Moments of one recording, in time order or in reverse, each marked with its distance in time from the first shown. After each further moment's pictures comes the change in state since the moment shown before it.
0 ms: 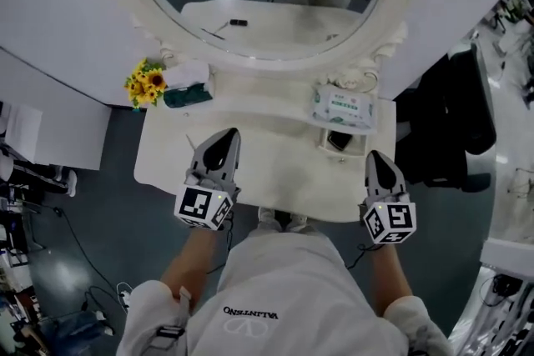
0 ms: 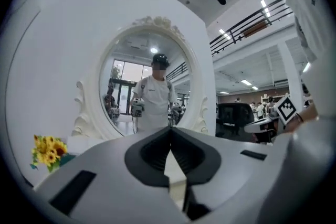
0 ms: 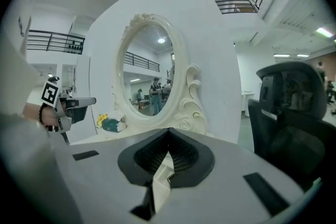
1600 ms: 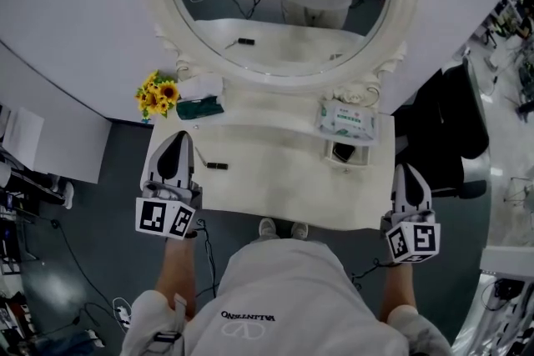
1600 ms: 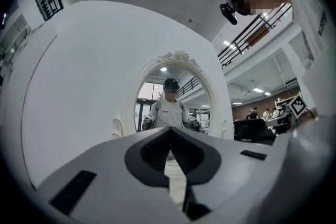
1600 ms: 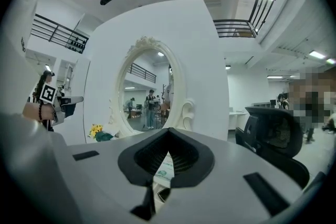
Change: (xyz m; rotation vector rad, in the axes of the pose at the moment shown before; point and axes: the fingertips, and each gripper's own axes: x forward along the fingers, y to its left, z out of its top) left arm -0.087 0.095 0.085 0.033 -0.190 0.149; right arm -0.060 0.009 0.082 -0.089 -0.160 -0.095
